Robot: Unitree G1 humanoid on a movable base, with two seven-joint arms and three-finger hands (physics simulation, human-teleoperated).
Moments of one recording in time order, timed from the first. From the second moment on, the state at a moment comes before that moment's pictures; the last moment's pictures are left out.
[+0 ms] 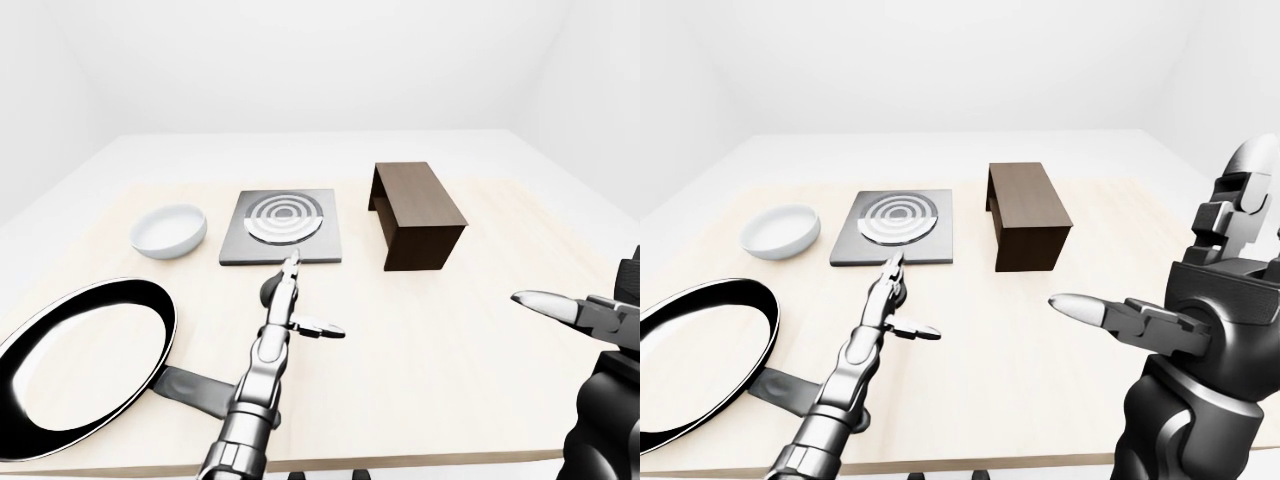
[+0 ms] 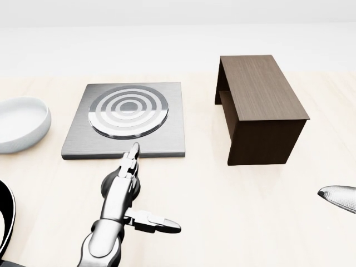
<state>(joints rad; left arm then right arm) -0.24 -0.06 -0.08 0.42 0.16 -0.06 0.00 0.02 -0.09 -0.39 -0.95 0.28 0.09 -0.12</state>
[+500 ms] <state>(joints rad) -0.14 -0.06 -0.15 -0.31 0.15 0.09 -0.08 0.02 -0.09 -0.38 -0.94 0.28 0.09 -0.12</state>
